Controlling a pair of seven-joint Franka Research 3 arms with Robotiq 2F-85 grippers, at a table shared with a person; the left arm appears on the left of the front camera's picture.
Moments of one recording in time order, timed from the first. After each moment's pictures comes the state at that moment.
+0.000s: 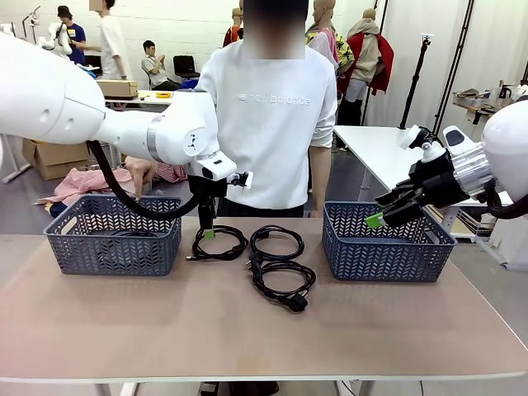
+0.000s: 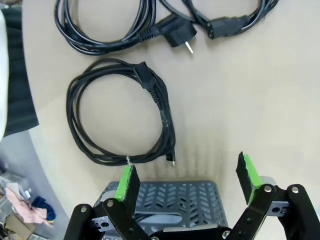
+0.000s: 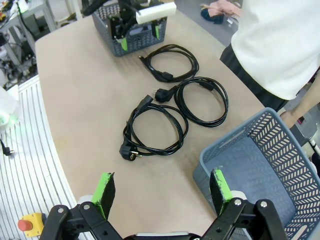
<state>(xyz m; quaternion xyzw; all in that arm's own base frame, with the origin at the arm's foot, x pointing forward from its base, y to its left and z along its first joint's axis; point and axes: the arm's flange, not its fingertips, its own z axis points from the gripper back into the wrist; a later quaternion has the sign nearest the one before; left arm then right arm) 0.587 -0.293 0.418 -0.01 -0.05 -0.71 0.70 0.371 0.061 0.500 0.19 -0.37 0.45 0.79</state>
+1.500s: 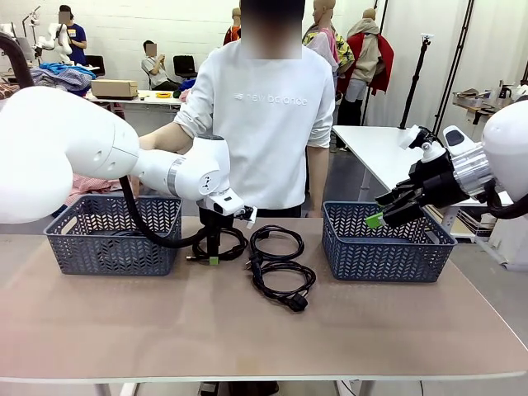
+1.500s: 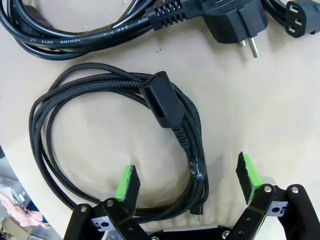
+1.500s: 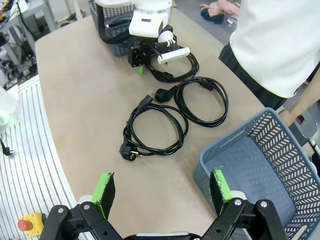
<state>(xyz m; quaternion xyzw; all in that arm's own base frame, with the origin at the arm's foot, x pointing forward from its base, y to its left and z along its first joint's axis) 0.629 -0.310 0.314 0.00 -0.01 -0.72 0.70 0.371 0.061 0.500 0.19 -0.37 0.45 0.79</state>
